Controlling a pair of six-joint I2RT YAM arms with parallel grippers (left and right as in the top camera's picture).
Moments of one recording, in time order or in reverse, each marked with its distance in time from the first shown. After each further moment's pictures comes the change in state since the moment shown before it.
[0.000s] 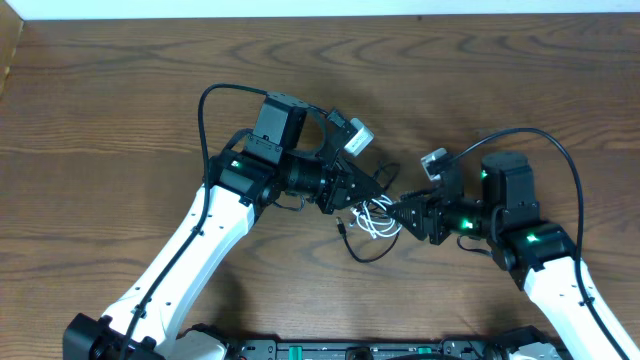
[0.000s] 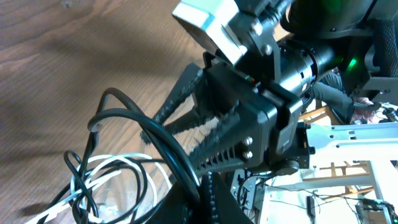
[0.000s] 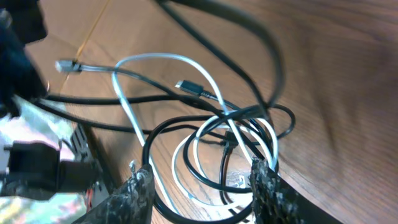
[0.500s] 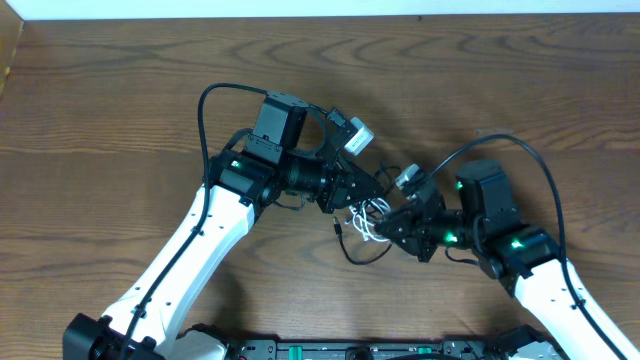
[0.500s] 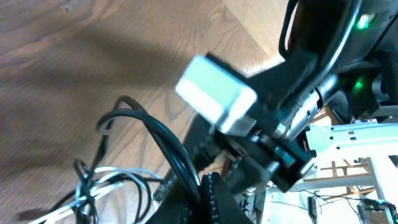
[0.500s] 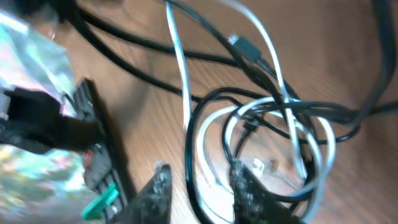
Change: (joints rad) left arm 0.000 0.000 0.000 0.012 0.001 0.000; right arm 0.131 0.000 0.000 -0.054 0.043 -0.112
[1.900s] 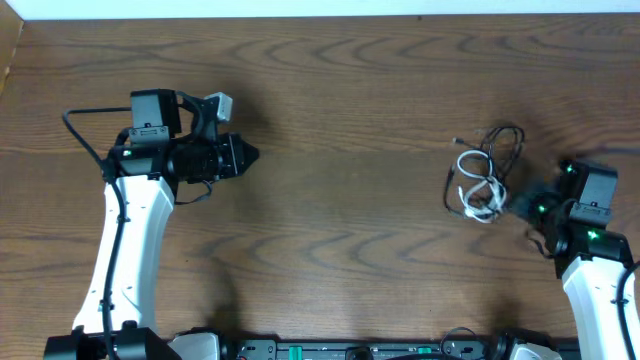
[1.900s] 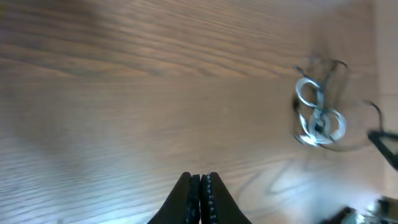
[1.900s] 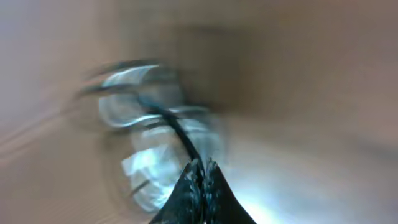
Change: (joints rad) left arm 0.520 -0.007 -0.001 -0.230 -0.327 -0.100; right arm -0.606 0.001 -0.002 -0.029 0.472 0.328
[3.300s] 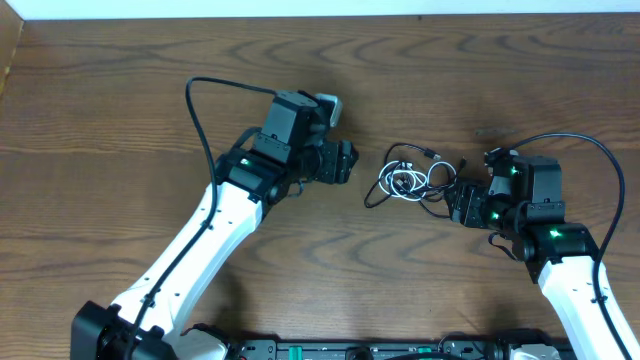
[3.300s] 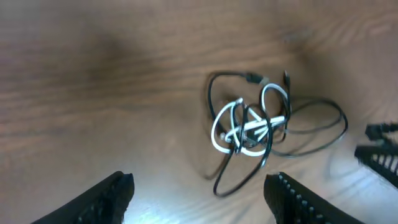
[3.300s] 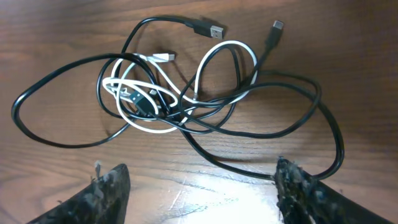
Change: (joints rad) left arm -0.553 0.048 0.000 0.308 -0.411 -0.186; right arm 0.285 0.000 0.002 -0.076 0.005 -0.097
